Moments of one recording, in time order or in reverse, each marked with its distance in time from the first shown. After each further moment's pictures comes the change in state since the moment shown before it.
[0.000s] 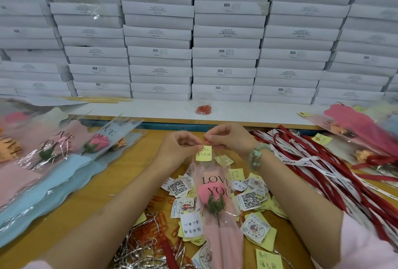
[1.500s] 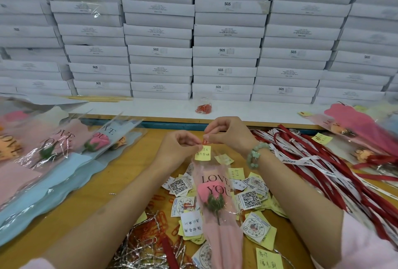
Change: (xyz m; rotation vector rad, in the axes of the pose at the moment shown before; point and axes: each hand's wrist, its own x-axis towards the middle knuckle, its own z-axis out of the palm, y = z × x) left_hand -0.003 0.002 0.001 0.004 0.026 0.012; right_hand 0.001 -0.008 0.004 -0.077 0.074 -0.104
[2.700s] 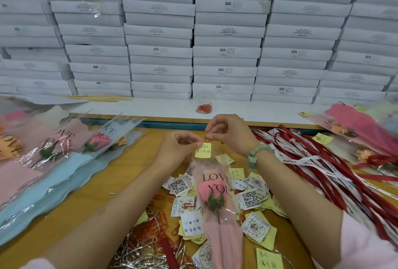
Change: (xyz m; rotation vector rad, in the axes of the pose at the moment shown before) left_hand 0.001 -0.001 0.000 -0.017 0.012 0.017; right_hand 0.001 -0.001 -0.002 -0.227 0.009 -0.149
